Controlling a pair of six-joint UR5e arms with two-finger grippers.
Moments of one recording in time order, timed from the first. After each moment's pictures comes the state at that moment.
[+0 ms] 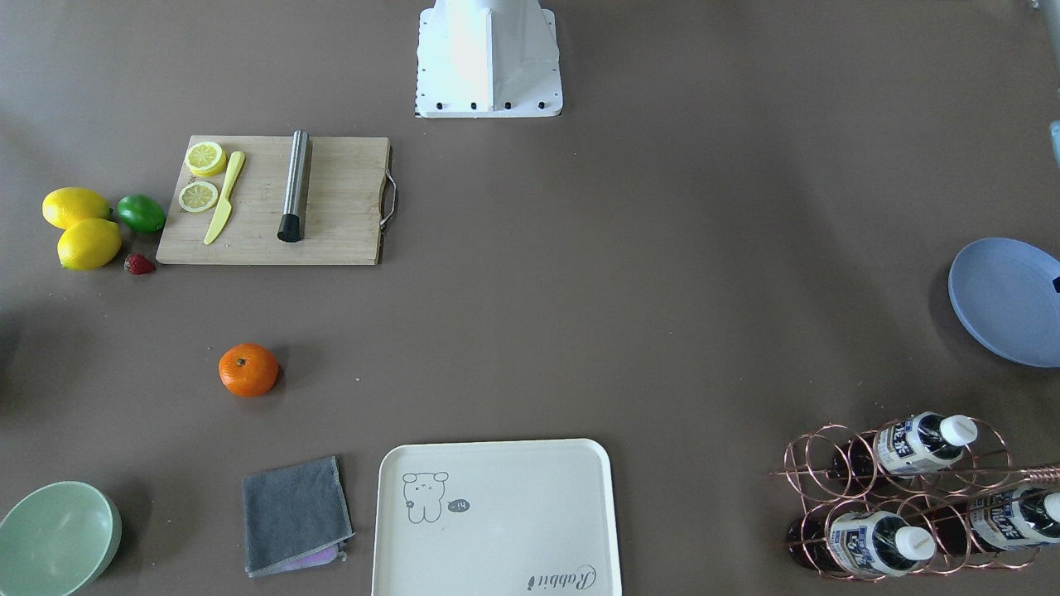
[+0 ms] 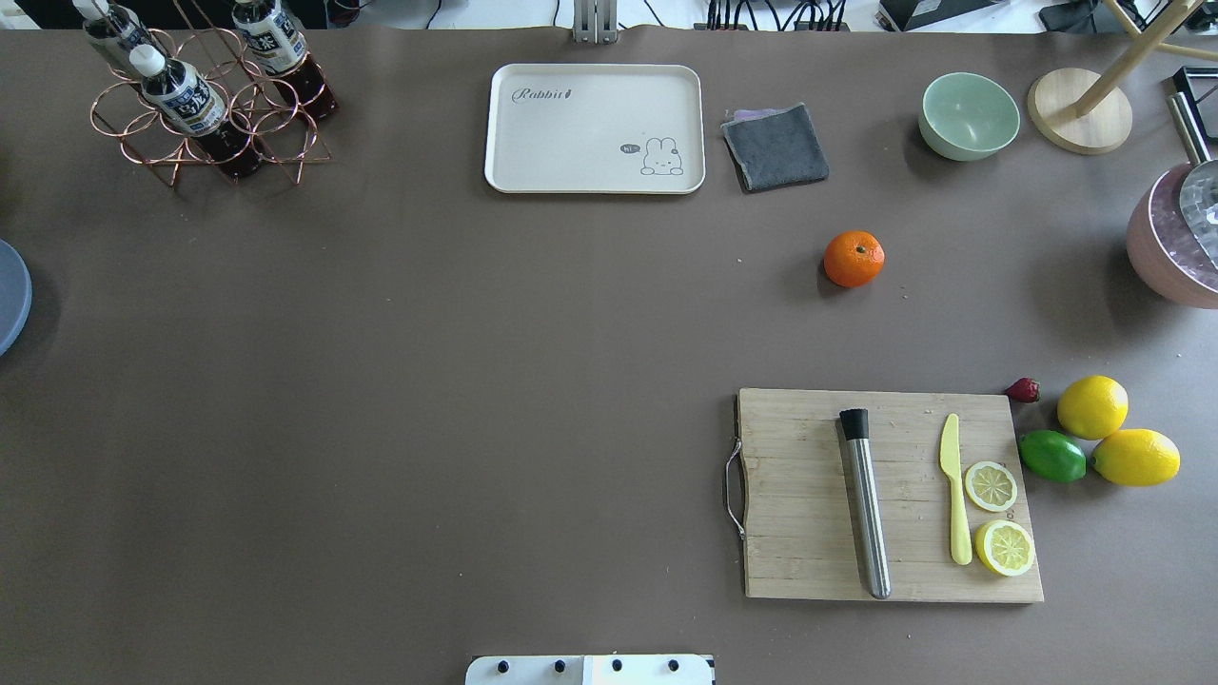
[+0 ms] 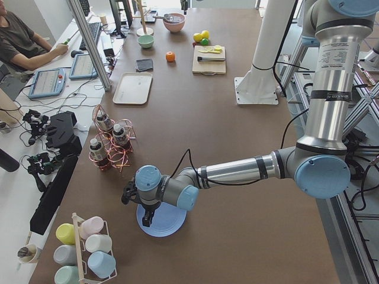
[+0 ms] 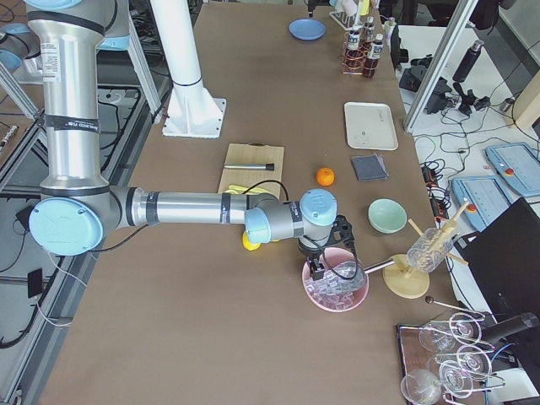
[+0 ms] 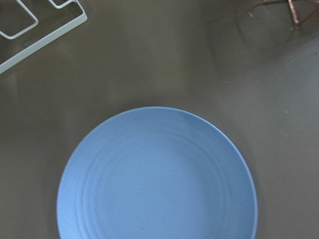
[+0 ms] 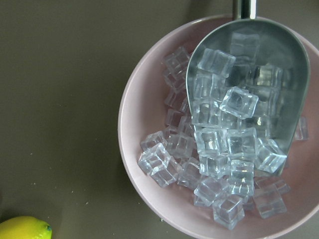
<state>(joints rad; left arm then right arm) -1.43 -1.66 -1.21 -2.12 -2.29 -0.11 1.44 -1.59 1.58 -1.35 2.37 -0.07</state>
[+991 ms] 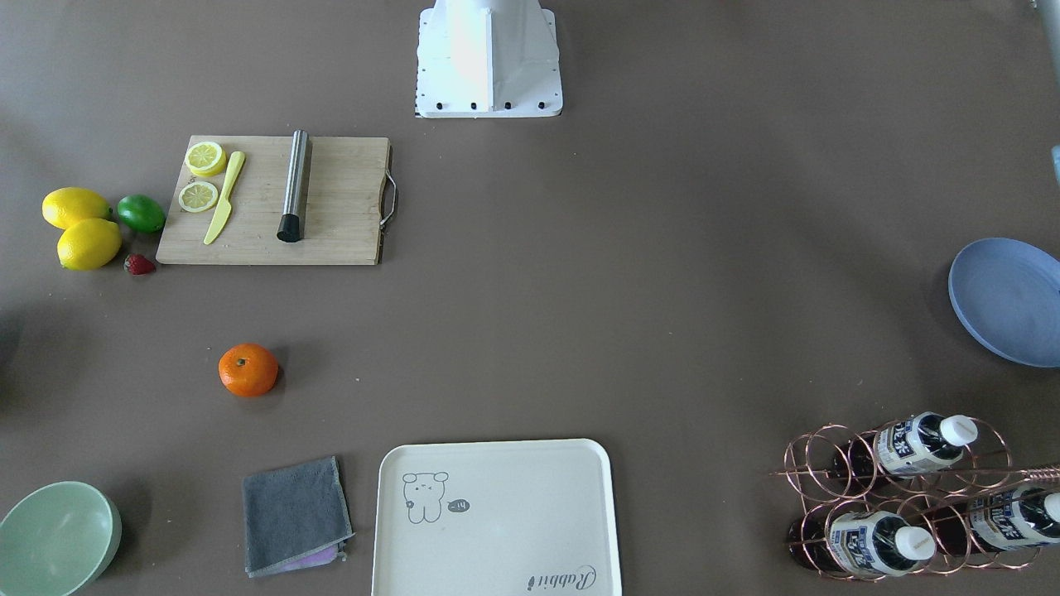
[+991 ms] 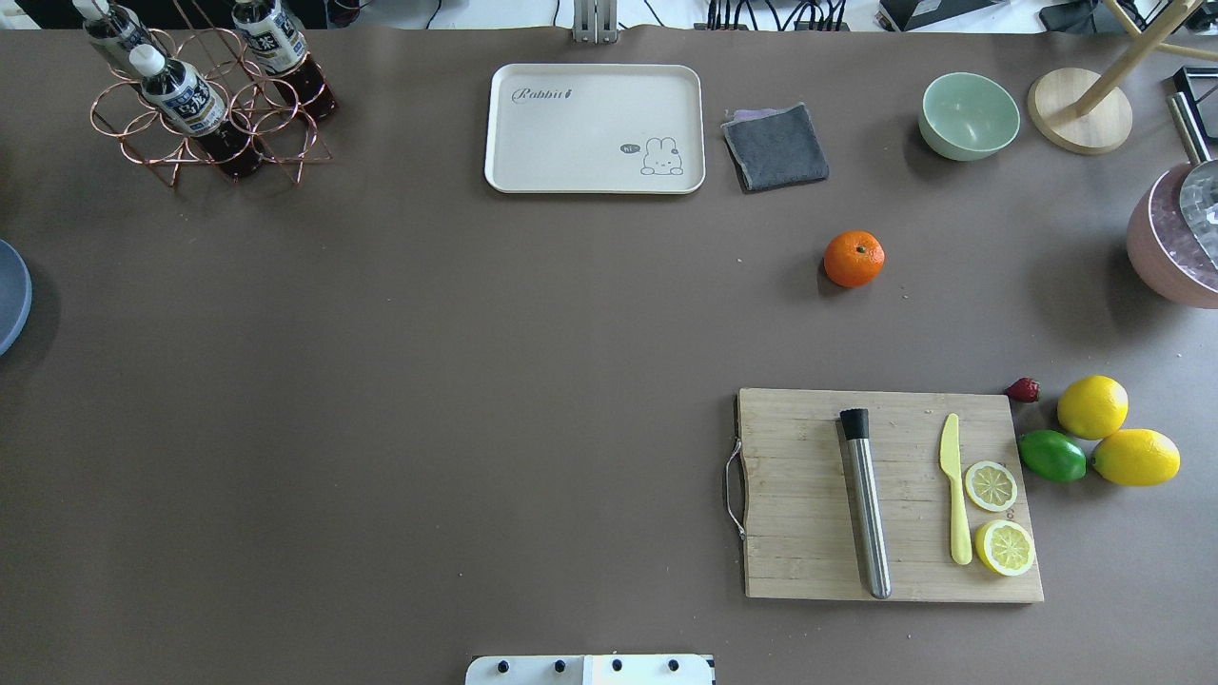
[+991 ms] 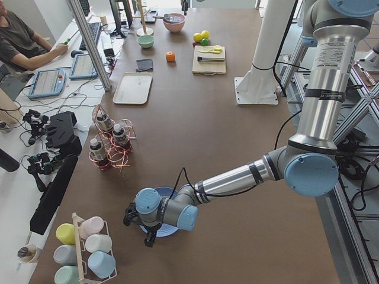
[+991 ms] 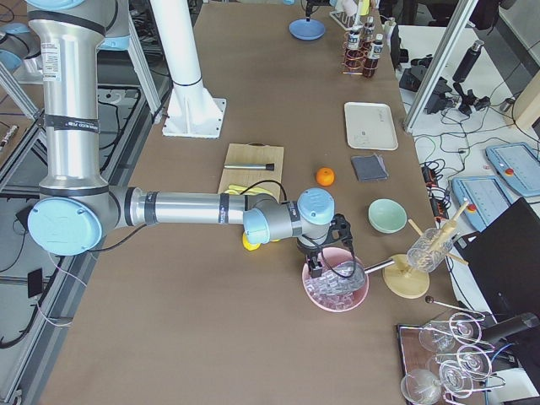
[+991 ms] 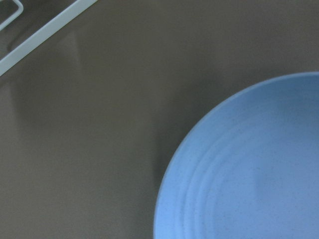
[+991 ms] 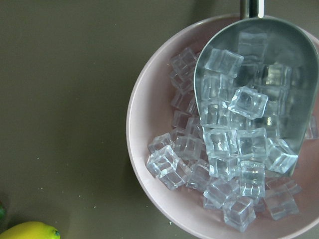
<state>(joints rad) -1.43 -1.71 -0.98 -2.22 -2.27 -0.06 1.42 -1.60 1.59 -1.33 2.37 -0.01</state>
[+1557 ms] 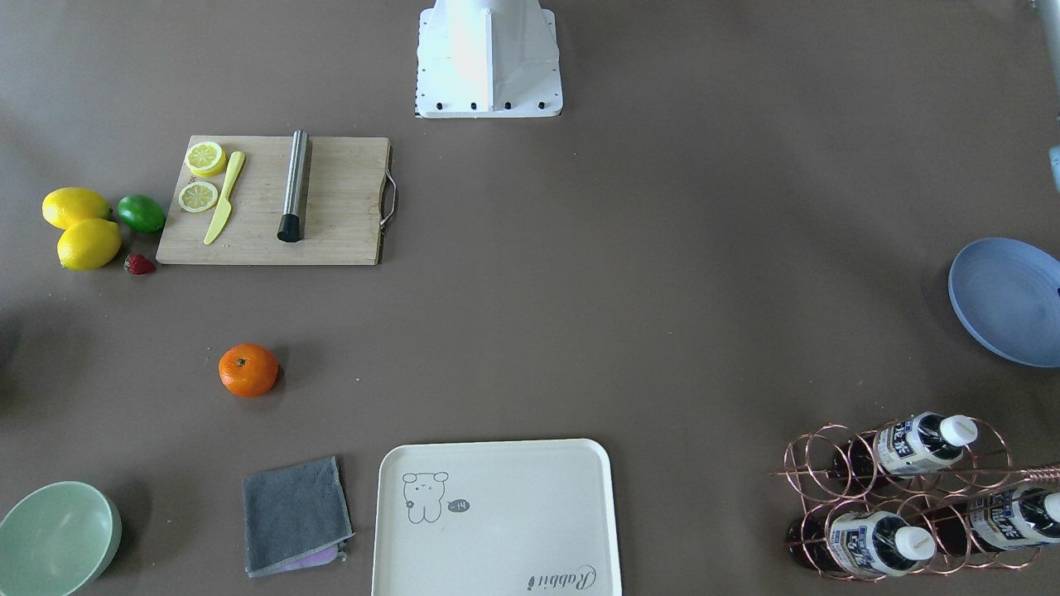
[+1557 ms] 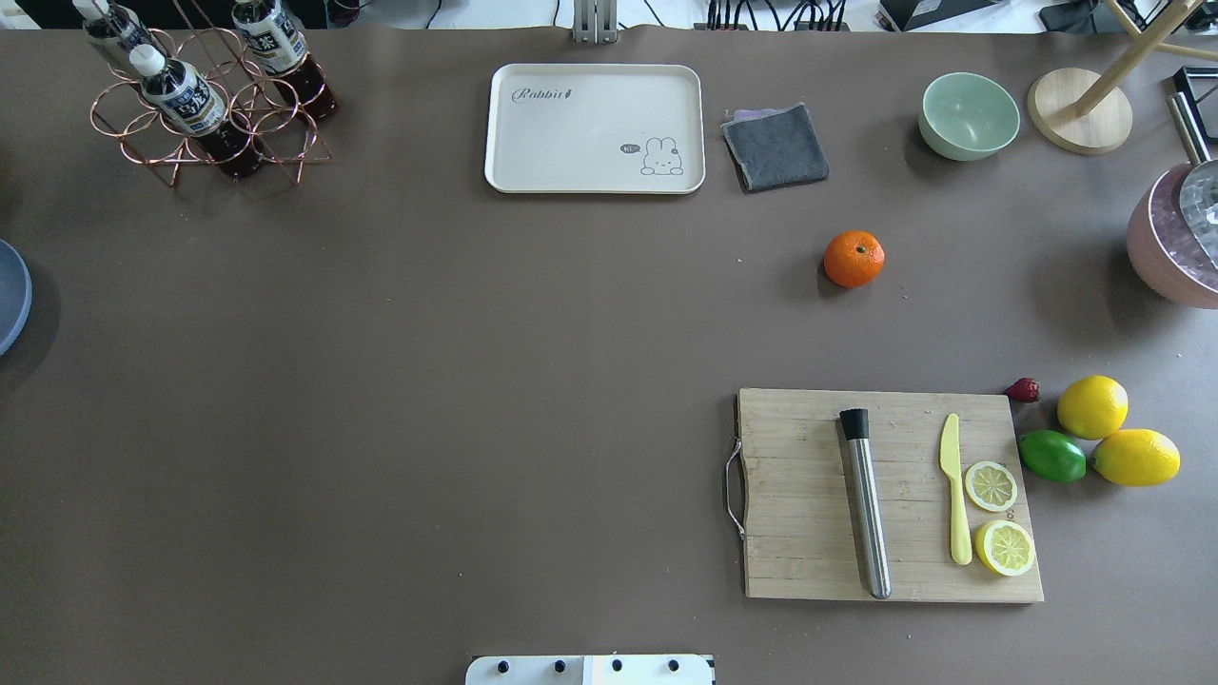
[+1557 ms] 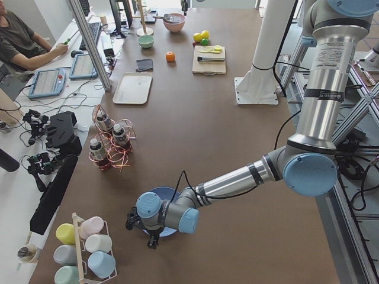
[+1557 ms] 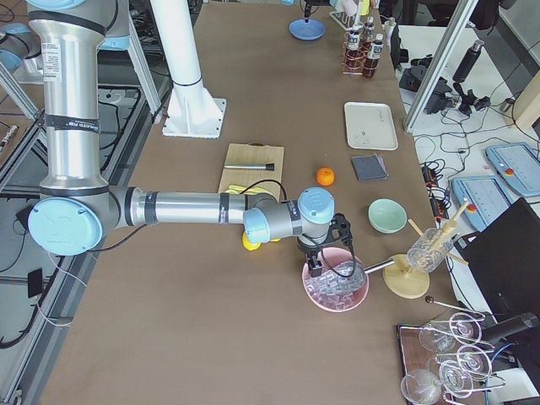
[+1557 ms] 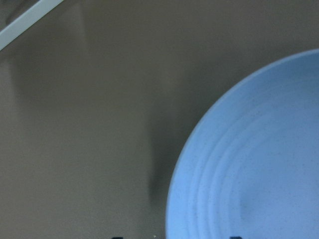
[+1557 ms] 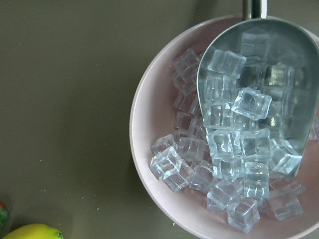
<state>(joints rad) -1.42 -1.71 -0.94 -2.23 -2.27 -0.06 1.42 -1.60 1.59 -1.33 2.37 -0.01</state>
